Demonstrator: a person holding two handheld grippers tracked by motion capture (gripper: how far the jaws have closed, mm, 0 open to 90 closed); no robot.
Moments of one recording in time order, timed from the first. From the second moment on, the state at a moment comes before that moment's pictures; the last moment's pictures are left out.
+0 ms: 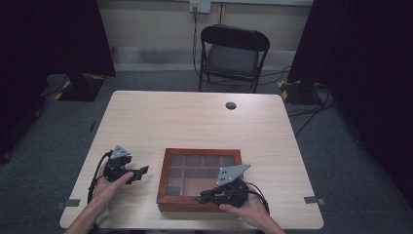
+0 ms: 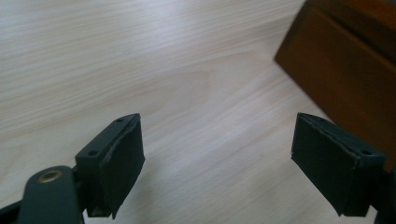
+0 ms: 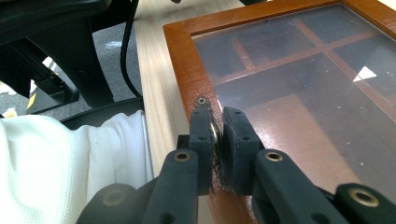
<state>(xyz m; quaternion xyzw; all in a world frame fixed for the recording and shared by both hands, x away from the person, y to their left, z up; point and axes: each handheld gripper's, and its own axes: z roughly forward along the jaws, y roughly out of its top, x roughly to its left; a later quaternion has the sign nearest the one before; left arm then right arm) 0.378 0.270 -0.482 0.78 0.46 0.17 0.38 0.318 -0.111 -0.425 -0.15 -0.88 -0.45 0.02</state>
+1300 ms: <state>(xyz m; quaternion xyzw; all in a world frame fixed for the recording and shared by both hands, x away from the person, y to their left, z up) 0.358 0.235 -0.468 0.81 0.34 0.13 0.46 0.327 -0.113 -0.393 -0.16 -0.88 -0.45 0.03</state>
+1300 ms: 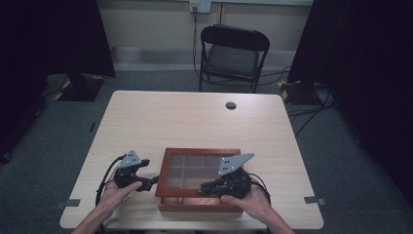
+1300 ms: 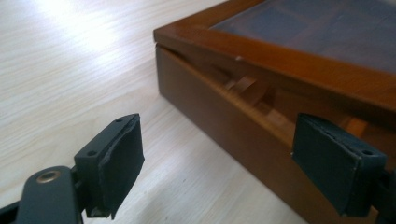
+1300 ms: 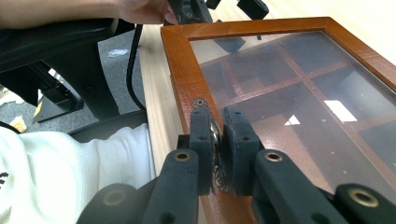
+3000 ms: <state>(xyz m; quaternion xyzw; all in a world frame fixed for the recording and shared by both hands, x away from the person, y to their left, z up) 0.358 0.224 -0.450 0.80 0.31 0.13 0.50 0.325 -0.171 -0.390 -0.26 -0.83 -0.49 -0.05</state>
